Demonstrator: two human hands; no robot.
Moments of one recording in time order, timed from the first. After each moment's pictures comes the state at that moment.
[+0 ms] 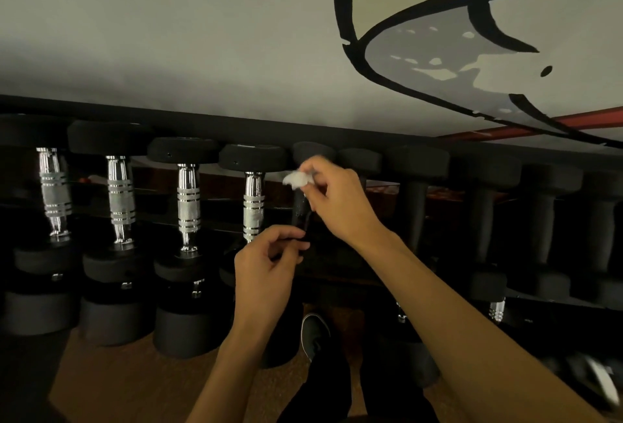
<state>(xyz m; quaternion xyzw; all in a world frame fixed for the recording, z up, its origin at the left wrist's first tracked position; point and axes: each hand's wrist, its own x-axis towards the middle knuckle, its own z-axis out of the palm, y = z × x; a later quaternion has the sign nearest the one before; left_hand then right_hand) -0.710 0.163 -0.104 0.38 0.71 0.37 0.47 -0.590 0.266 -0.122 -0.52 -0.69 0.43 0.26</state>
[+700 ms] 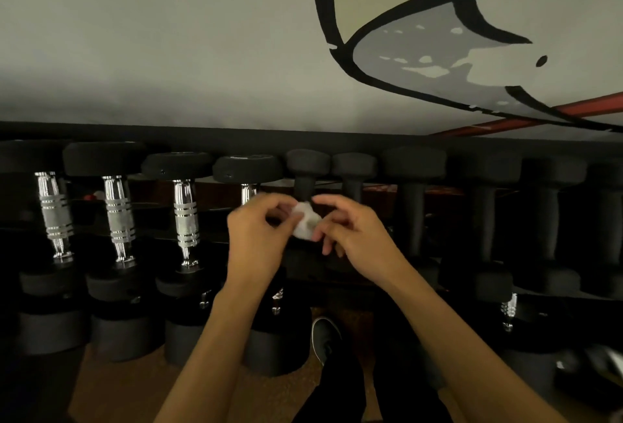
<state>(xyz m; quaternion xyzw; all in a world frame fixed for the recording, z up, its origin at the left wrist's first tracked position) -0.724 0.222 -0.107 0.57 0.70 0.30 0.31 -0.562 0.228 -0.117 -0.54 -0.46 0.65 0.26</state>
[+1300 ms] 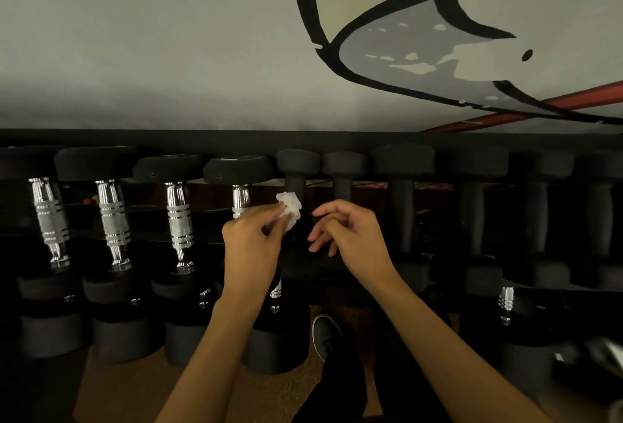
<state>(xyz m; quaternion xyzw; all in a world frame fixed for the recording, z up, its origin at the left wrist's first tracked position) -0.720 0.209 -0.118 0.61 0.70 0.30 0.23 -0.561 0.218 -0.126 -0.57 -0.41 0.63 0.34</state>
